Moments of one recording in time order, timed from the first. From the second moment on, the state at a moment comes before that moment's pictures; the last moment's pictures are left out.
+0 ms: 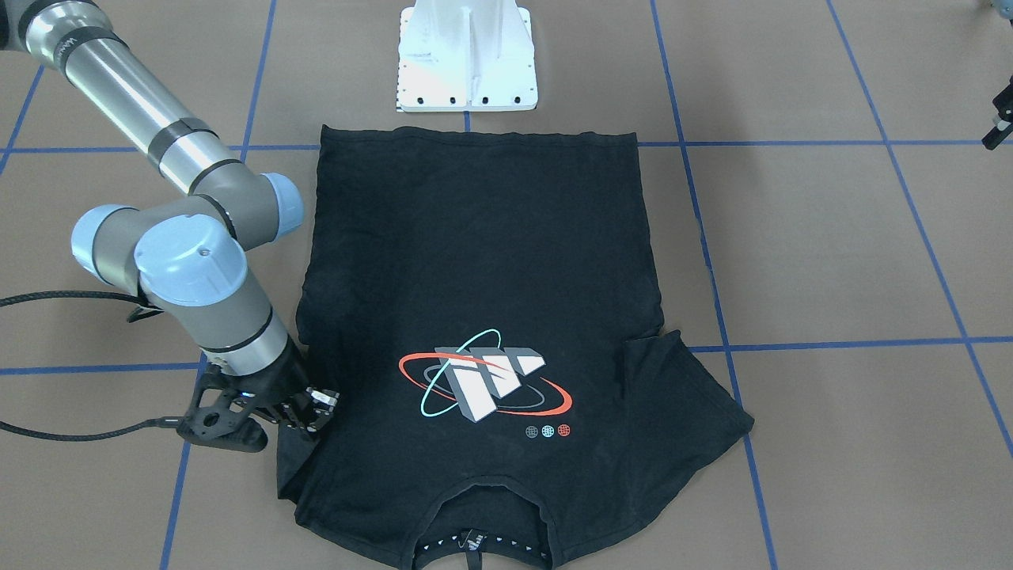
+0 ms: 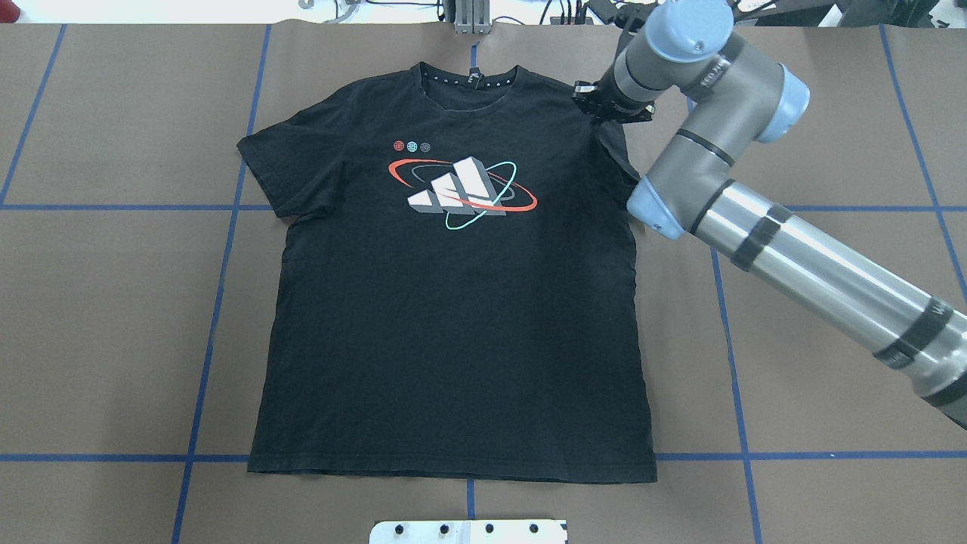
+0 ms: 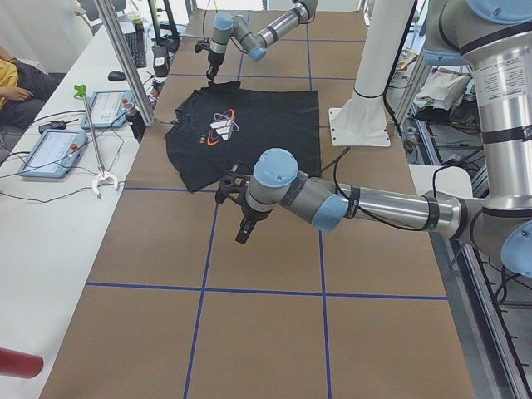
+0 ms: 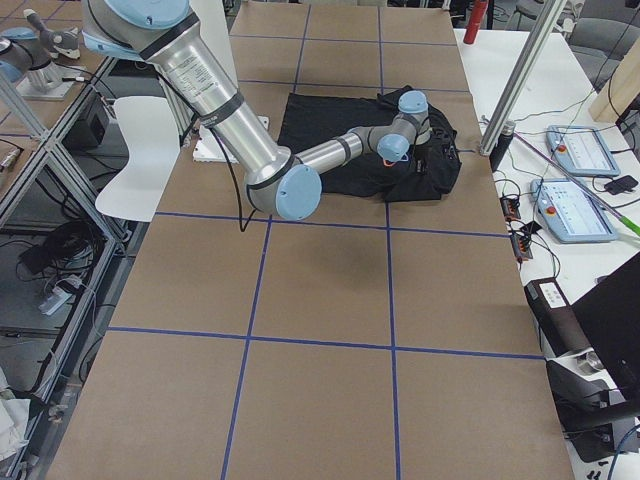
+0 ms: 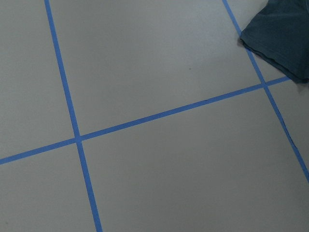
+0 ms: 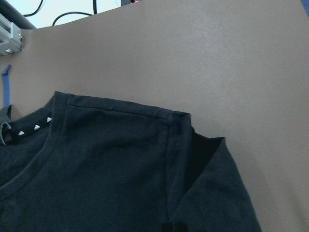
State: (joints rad) left arm -1.49 -1.33 -1.94 -1.98 -2.43 -0.15; right arm 0.85 -0.77 1.14 -1.08 1.91 1.24
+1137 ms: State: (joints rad) left arm -1.30 -1.76 -1.69 -2.00 -2.37 -0.48; right arm 0.79 -0.62 0.94 -1.09 1.81 1.25
